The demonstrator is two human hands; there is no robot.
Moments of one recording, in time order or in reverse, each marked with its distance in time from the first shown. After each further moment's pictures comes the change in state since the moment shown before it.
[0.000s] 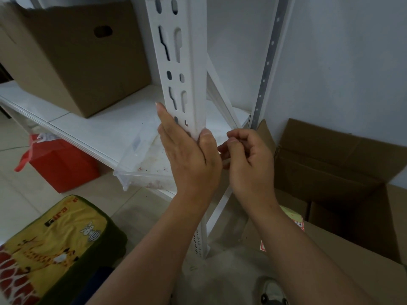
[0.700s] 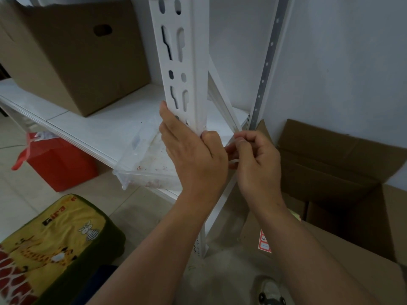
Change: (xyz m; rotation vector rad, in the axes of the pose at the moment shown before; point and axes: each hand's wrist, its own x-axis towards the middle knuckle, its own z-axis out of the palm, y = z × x) left_hand 0.002 0.020 -0.001 0.045 0.017 -0.078; right_hand 0.002 0.002 -0.009 0.013 0.038 0.076
